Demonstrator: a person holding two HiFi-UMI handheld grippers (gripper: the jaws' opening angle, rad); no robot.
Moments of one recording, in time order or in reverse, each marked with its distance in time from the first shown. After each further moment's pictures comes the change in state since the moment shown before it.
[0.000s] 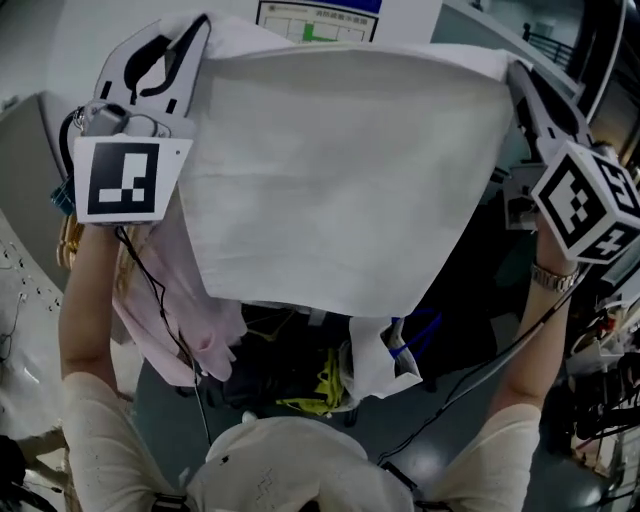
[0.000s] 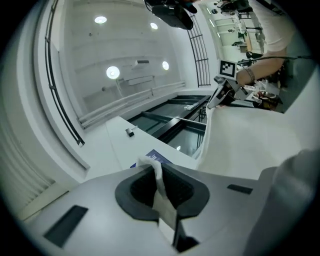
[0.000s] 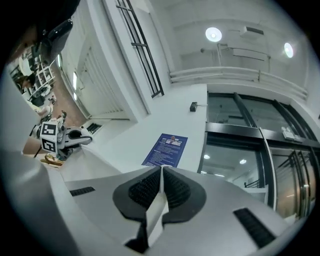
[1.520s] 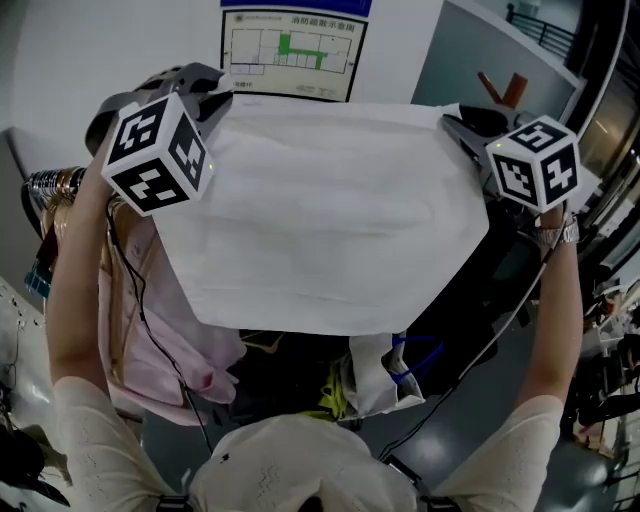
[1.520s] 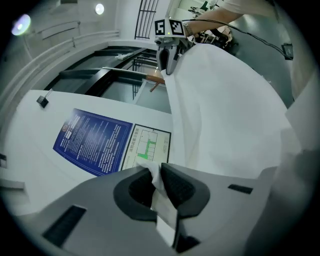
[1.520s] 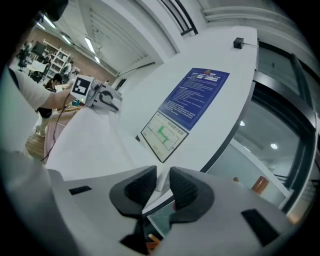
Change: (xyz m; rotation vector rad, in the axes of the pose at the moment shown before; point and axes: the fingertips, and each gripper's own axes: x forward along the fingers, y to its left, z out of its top) left arm 0.103 -0.115 -0.172 0.409 0.497 -0.718; right arm 0.126 -0.016 -0.193 -0.188 0.597 0.379
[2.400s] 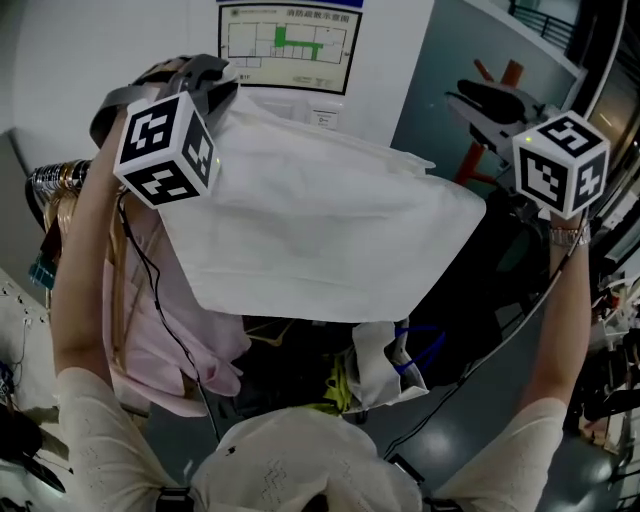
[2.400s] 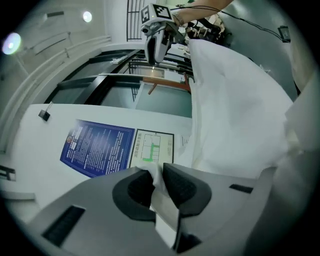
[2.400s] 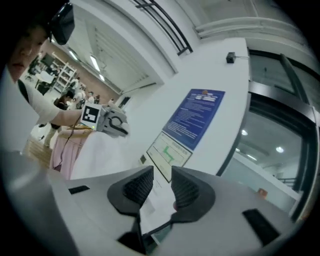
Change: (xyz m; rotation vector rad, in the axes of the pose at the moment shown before) left arm -0.002 0.001 0.018 0.086 0.011 0.063; right arm -0.045 0.015 0.036 0.034 -0.195 0.034
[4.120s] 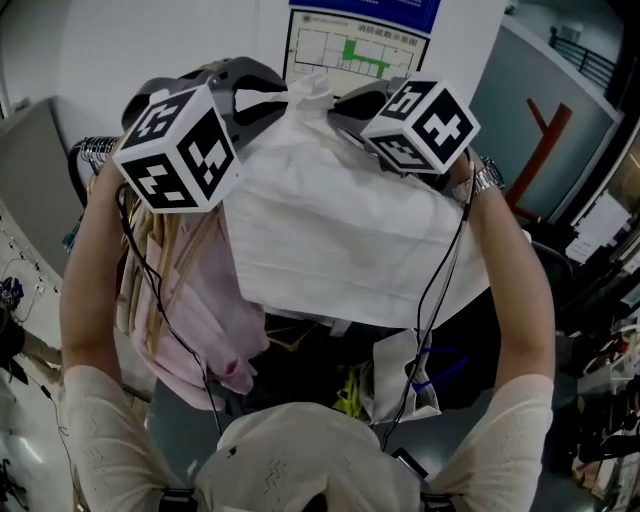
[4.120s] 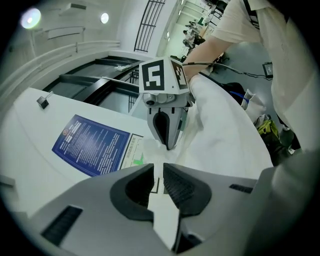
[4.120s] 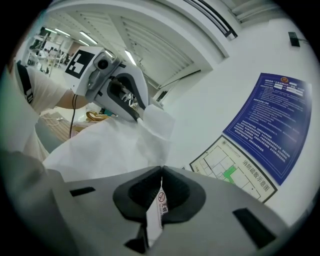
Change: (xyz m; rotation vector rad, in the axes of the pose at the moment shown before) left arm -0.056 -0.010 -0.016 -0.095 -0.160 -0.142; right arm 0.189 0.172 0.057 -0.250 0.052 0.414
